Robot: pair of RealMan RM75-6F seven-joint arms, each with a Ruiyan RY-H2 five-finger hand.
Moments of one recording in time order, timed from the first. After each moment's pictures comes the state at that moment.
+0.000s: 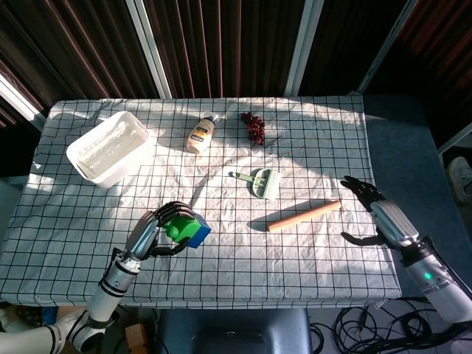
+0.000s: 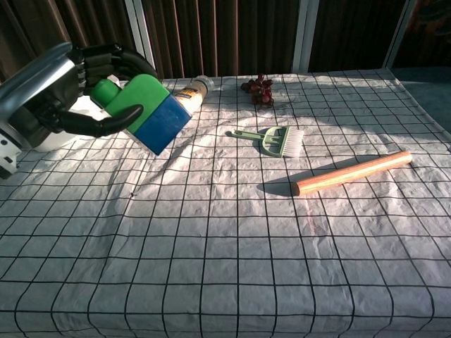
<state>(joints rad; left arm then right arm) -0.58 -1.64 -0.10 -1.34 1.67 1.43 -0.55 0.45 -0.94 0.13 -1.72 -1.60 1.04 0.62</state>
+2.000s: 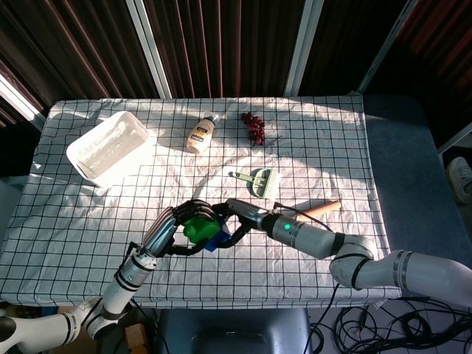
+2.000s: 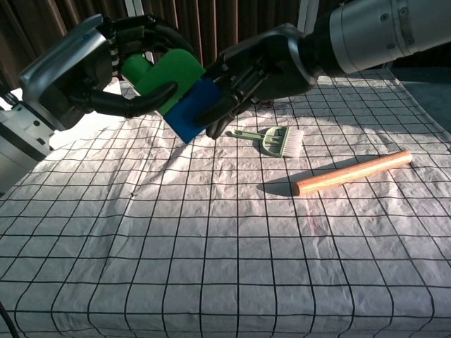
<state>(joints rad) -0.68 -1.68 -0.10 -1.29 1.72 1.46 -0.64 1.06 -1.22 0.35 -1.68 -1.25 0.24 0.84</state>
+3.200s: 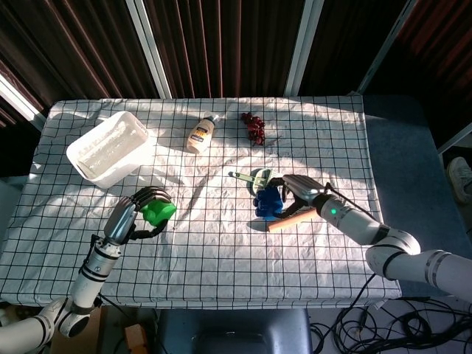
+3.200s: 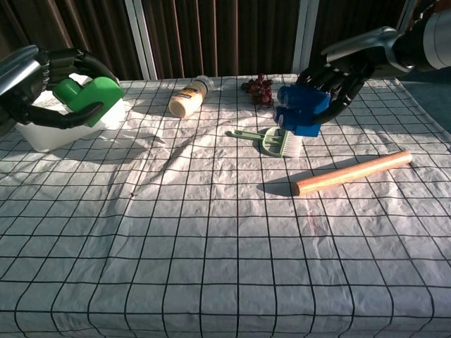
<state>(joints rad) -0.59 -1.61 -0.08 -1.10 1.60 1.44 -0.67 0.97 -1.16 0.19 -1.49 -1.14 0.39 0.39</state>
